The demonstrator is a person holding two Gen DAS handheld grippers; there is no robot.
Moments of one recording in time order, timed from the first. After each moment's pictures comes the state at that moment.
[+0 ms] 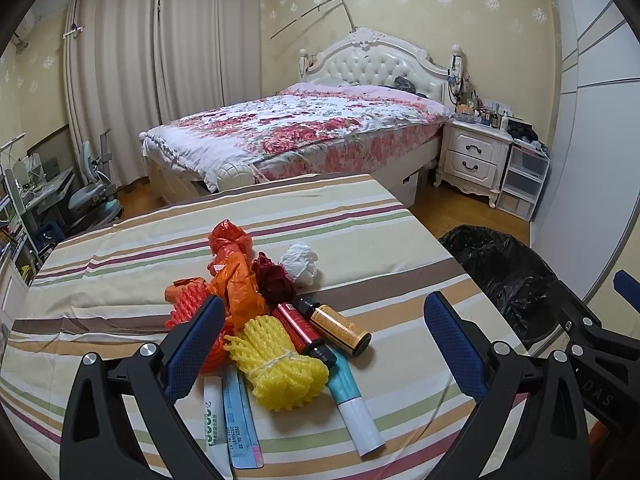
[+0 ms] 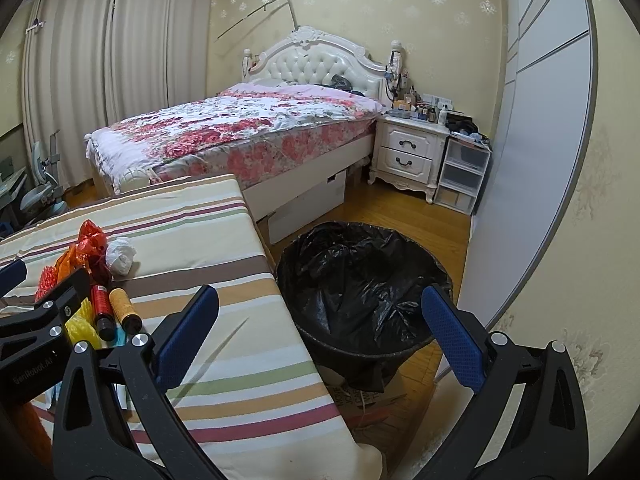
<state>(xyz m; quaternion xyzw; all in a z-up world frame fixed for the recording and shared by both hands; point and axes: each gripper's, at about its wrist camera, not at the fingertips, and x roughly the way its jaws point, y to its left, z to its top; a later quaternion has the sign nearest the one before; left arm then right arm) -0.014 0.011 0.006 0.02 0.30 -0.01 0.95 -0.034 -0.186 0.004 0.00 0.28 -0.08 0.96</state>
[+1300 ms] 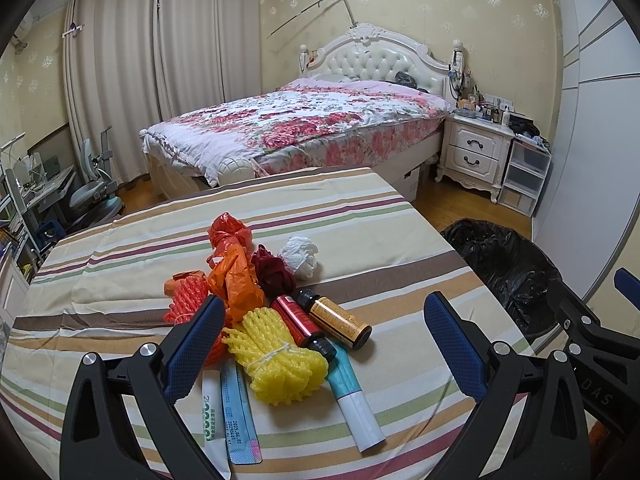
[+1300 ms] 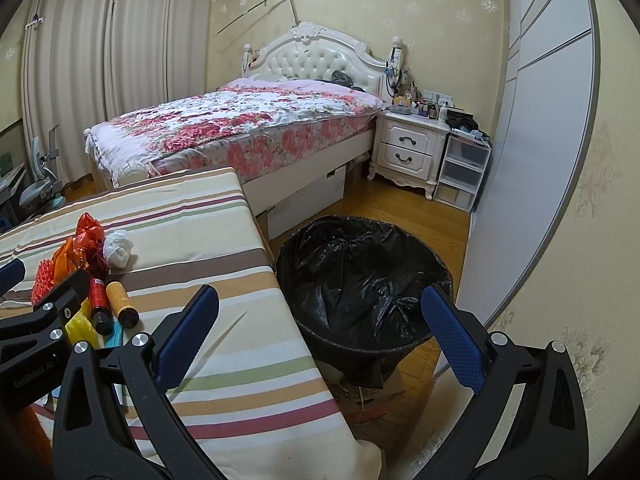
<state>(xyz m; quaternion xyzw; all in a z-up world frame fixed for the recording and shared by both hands) -0.013 0.009 -0.012 0.02 0.31 0.00 0.95 -0.034 -0.187 0.001 0.00 0.29 -0.08 0.96</state>
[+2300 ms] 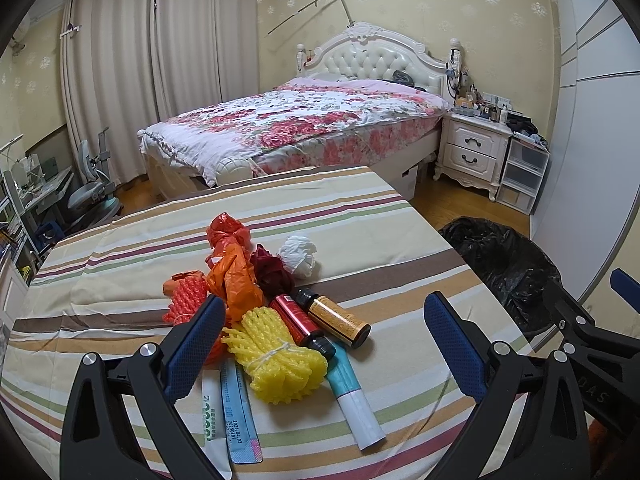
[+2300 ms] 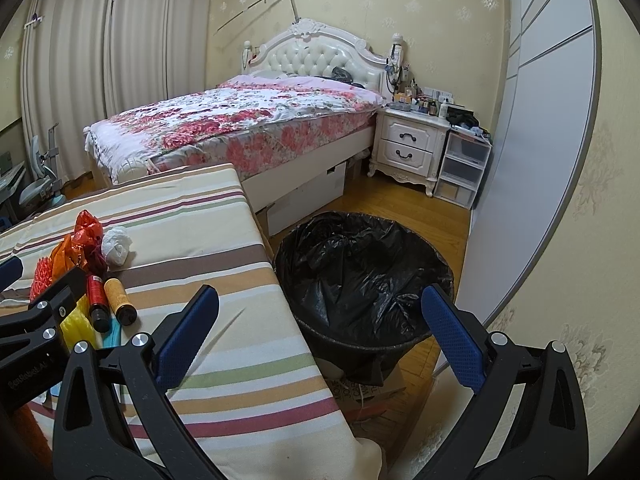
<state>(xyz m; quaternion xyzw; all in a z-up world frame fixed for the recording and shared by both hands) -0.012 0.008 -0.008 0.02 0.31 0.00 0.95 -0.033 -0.186 -0.001 0.00 0.29 -0.08 0.95</state>
